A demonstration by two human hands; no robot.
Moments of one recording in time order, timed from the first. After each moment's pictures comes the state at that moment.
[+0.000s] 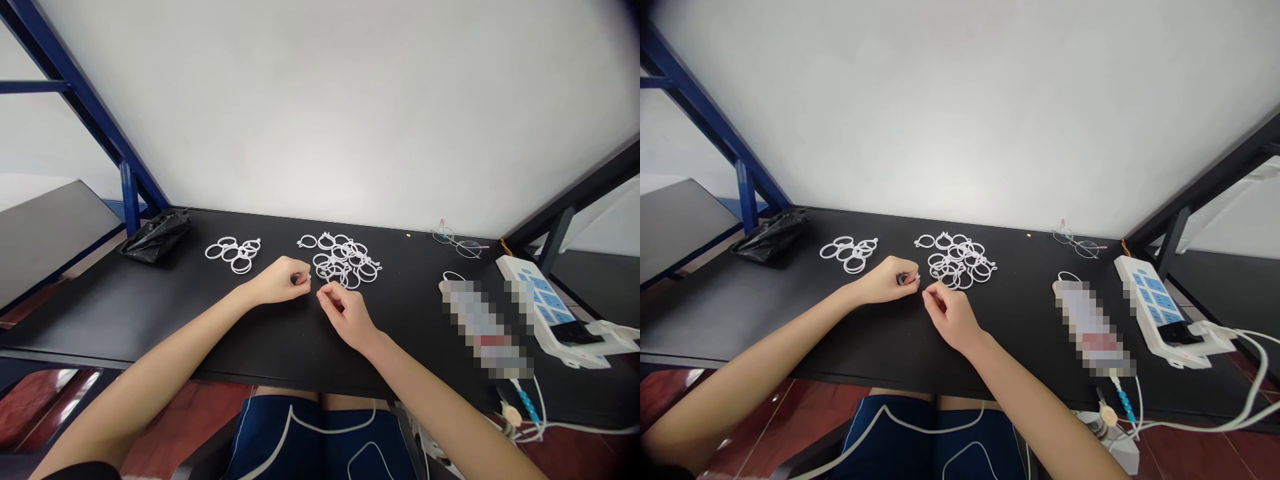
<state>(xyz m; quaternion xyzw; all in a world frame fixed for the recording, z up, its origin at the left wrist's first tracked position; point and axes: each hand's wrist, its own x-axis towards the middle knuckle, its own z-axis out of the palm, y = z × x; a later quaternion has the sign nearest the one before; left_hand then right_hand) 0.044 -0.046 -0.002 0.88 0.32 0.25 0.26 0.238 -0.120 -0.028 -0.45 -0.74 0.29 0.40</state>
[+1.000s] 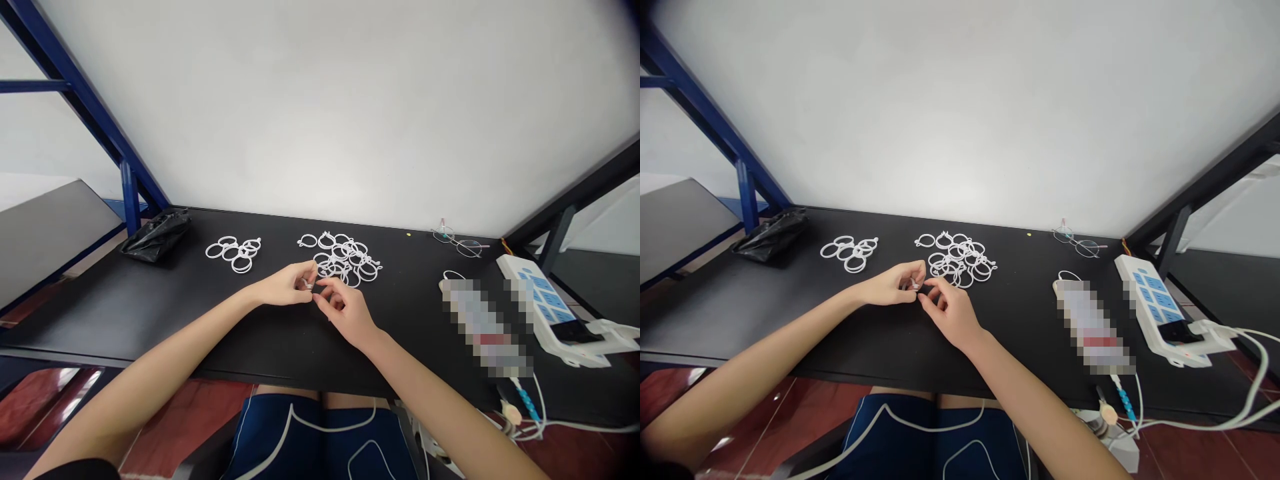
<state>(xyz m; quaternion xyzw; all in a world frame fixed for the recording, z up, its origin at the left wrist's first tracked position) 0.051 -0.051 -0.003 0.77 0.27 0.22 0.54 0.237 -0.117 -0.032 -0.46 -0.72 0.32 0.41</state>
